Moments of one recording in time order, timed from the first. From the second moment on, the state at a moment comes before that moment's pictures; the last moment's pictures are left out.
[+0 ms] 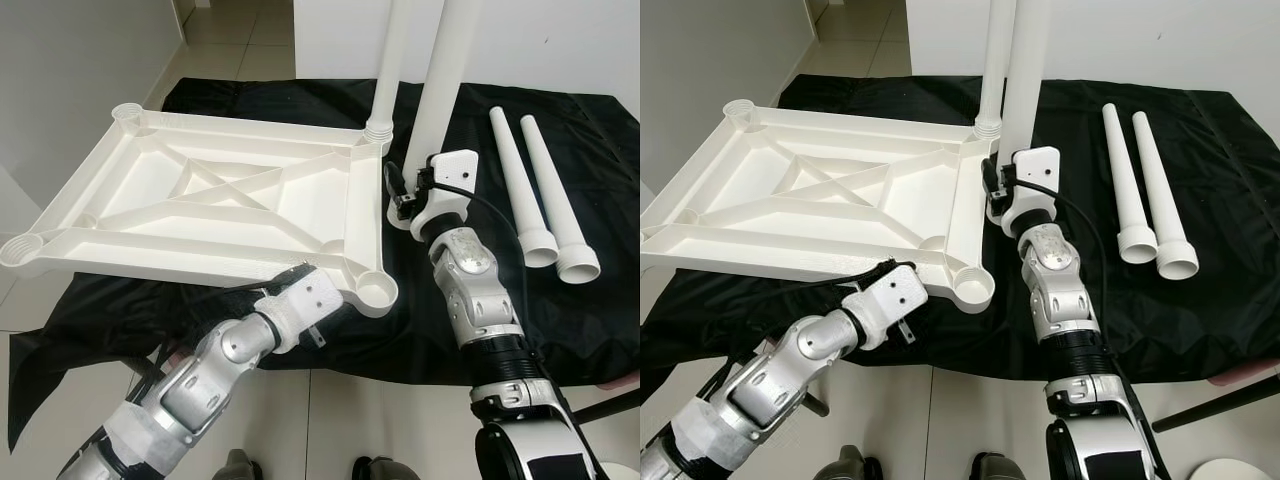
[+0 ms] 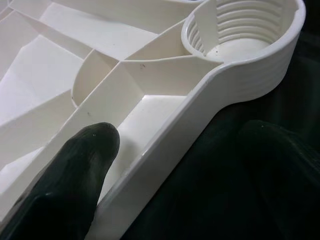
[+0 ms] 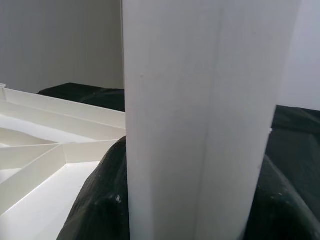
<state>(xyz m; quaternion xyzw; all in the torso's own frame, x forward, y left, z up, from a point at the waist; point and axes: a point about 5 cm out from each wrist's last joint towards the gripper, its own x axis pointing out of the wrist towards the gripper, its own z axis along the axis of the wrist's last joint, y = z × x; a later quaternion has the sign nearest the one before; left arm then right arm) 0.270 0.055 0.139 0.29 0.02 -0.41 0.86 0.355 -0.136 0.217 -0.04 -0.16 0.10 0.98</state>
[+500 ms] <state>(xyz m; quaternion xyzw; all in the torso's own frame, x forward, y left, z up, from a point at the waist) 0.281 0.015 0.154 0.27 -0.02 -0.44 0.86 0.352 -0.138 0.215 -0.03 -0.16 0.09 0.98</state>
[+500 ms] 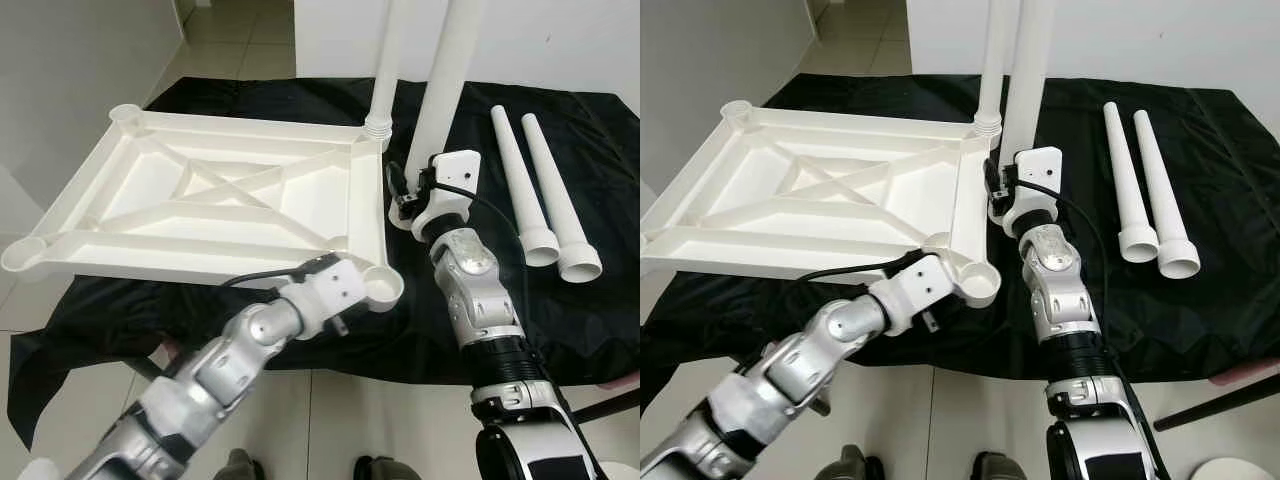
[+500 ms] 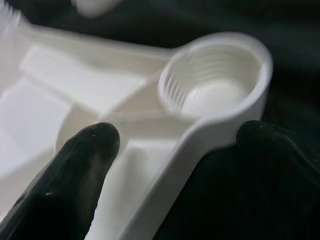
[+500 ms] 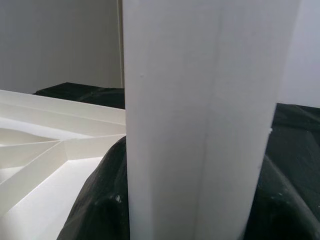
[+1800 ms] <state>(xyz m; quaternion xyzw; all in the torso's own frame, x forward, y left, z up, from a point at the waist) 0.286 0.078 0.196 0.13 -0.03 -0.35 0.93 0.318 -0.126 0.193 0.00 -0.17 0.17 0.97</state>
